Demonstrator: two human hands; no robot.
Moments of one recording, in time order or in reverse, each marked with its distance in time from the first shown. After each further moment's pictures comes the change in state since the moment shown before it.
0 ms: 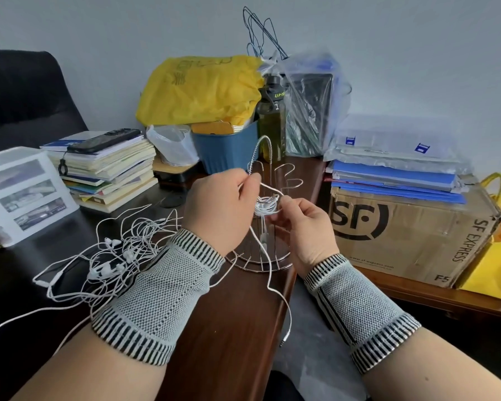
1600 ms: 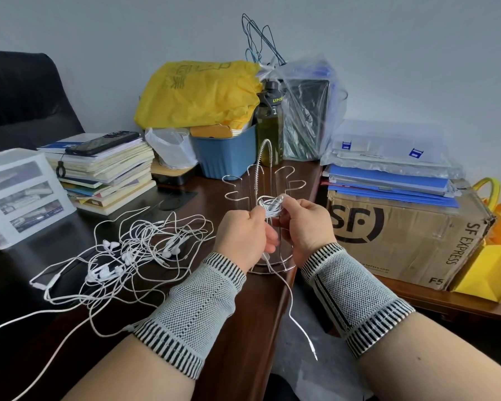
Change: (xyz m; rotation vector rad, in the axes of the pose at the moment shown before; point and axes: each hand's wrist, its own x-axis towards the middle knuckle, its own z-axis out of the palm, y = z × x) left_hand -0.022 0.009 0.040 -0.594 -0.267 -0.594; right_hand 0.009 -0.011 0.004 -0.165 0.159 0.054
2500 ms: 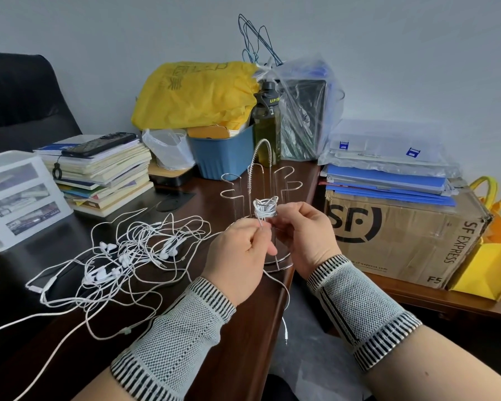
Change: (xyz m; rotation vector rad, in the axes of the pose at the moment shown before) left_hand -0.022 -0.017 -0.009 0.288 -0.010 0.348; right_hand -0.004 0.010 -0.012 0.187 -0.152 -0.019
